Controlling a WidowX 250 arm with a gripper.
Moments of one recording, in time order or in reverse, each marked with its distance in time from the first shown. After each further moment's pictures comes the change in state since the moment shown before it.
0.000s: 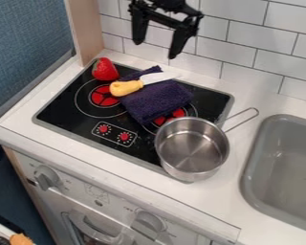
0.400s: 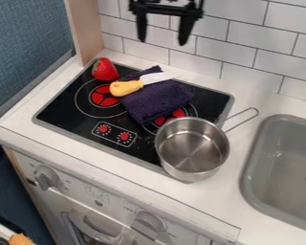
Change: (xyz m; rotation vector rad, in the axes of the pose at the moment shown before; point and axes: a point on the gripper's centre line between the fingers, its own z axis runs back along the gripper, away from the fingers) arm 0.012 -0.009 0.010 -0.066 0.035 0.476
